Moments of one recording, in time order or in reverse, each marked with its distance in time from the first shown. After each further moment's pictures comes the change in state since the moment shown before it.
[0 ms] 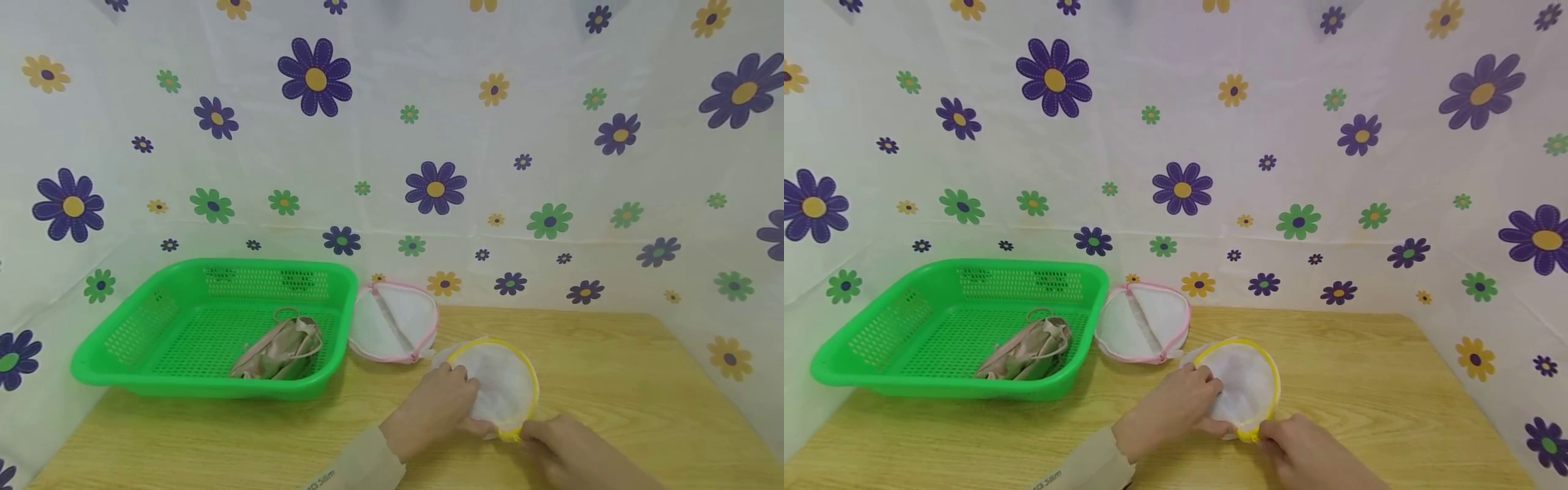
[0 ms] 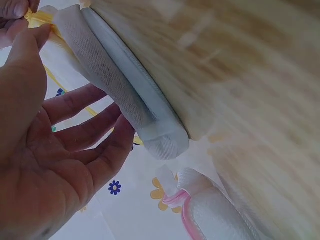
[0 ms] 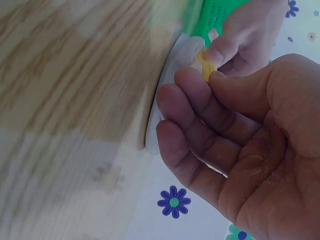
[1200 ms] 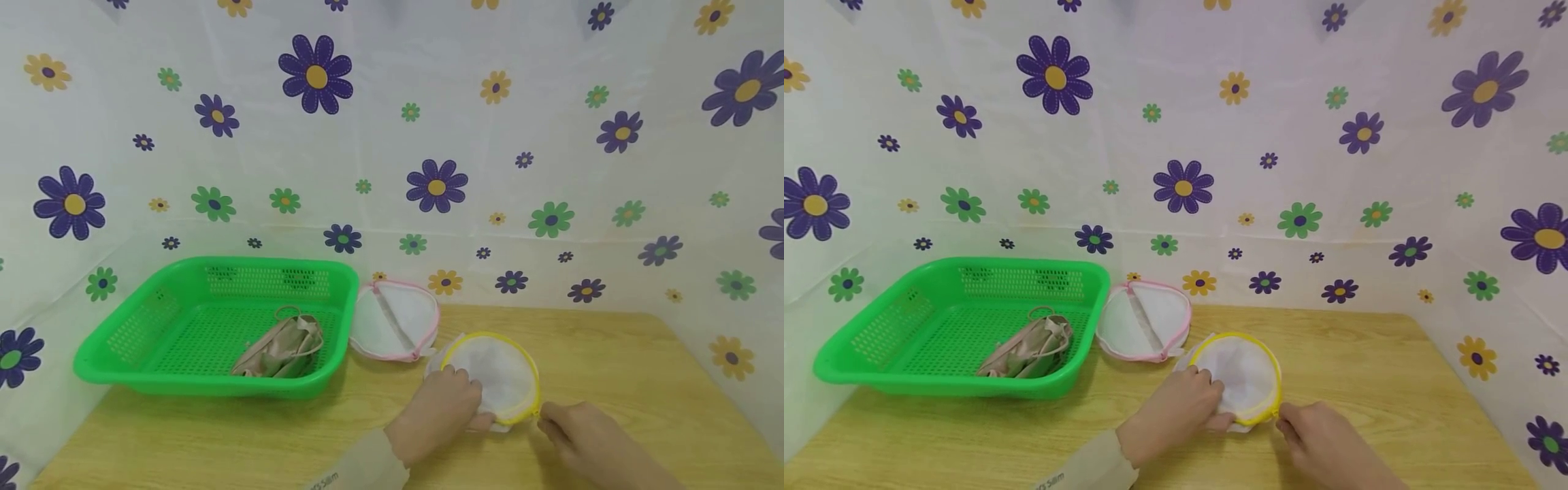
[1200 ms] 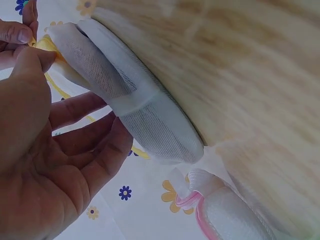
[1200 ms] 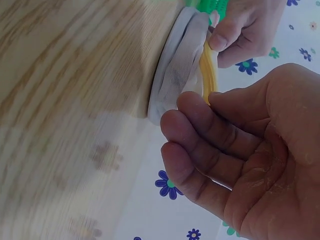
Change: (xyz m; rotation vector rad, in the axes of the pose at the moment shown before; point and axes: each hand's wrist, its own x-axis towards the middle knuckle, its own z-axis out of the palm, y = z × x) left_hand -0.002 0.006 0.004 0.237 0.118 0.022; right_hand -0.006 0.009 -0.005 -0.178 0.249 0.020
